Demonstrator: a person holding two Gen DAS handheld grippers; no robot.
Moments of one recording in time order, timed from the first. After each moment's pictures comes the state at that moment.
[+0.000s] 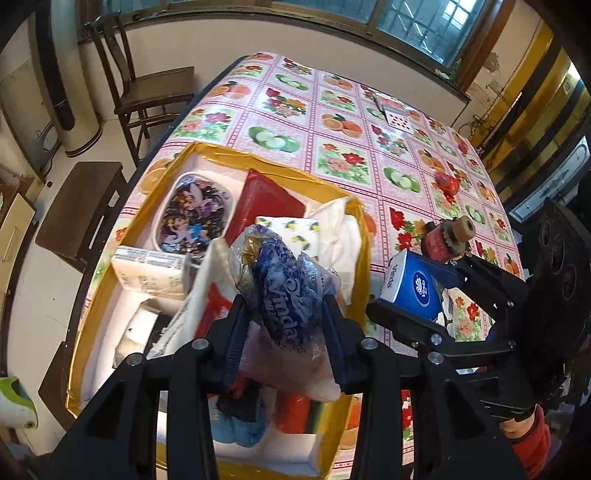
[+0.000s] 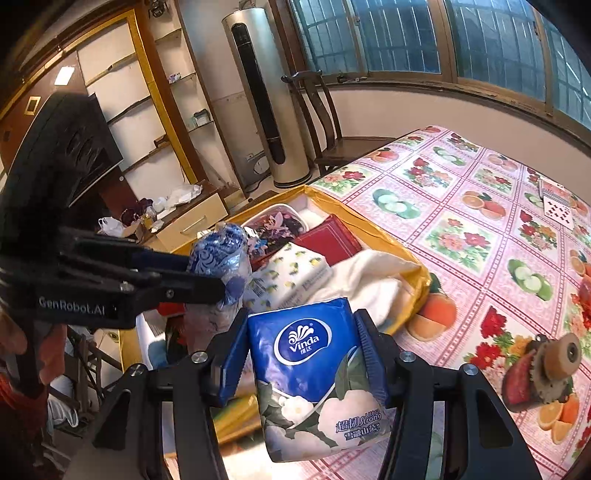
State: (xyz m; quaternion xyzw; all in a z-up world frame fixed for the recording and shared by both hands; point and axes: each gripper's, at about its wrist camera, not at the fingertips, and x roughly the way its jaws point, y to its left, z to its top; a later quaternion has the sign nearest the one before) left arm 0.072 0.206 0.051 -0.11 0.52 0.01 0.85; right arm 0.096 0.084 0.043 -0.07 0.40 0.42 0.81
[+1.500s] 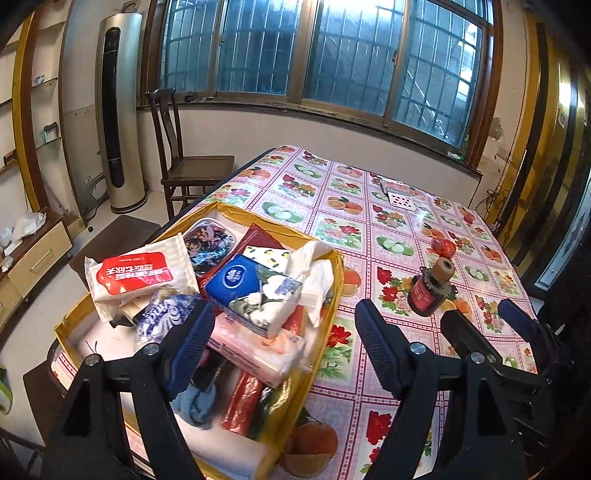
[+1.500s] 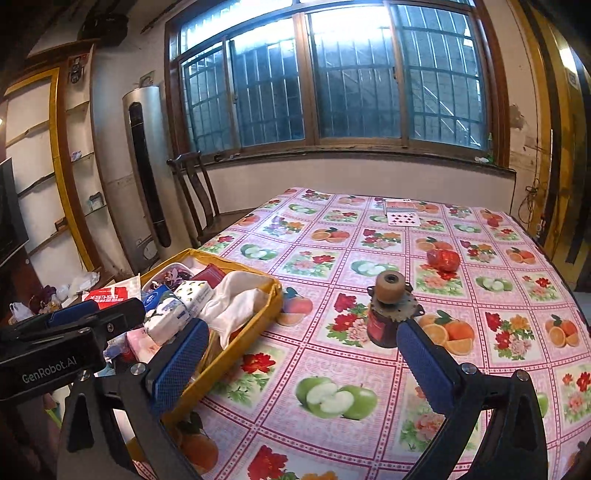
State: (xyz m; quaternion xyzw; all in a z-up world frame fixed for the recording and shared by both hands) left arm -0.011 0.132 0.061 -0.10 0.32 0.10 0.94; right arm 0.017 -0.037 0.066 -0.01 0.27 0.18 0.94
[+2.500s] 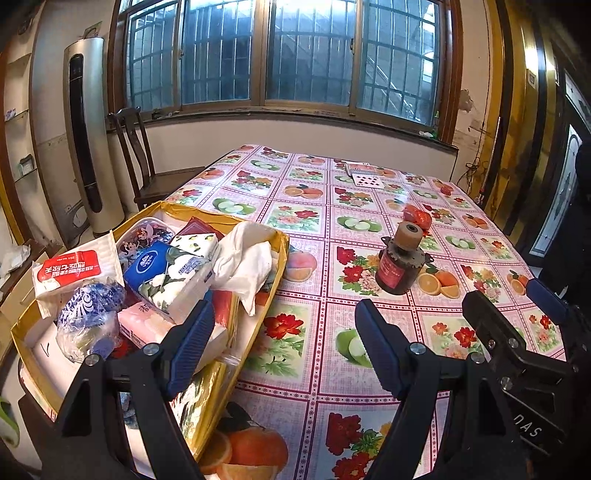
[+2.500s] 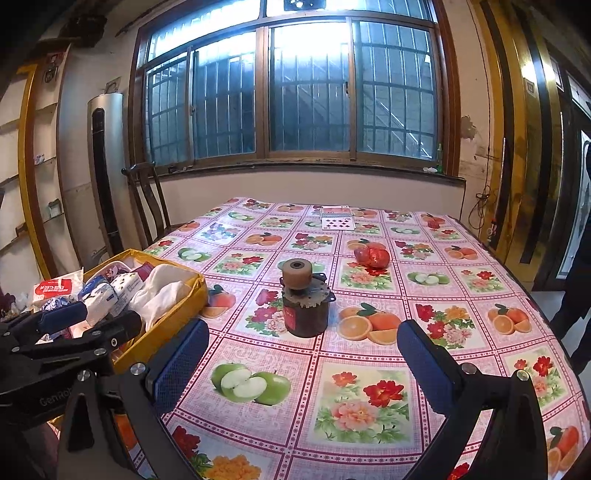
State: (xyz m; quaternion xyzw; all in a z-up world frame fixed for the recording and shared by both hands) left arm -0.001 0.068 0.032 -0.05 0.32 0.07 0.95; right arm -0.002 -0.088 0.047 -0.03 0.24 0.09 0.97
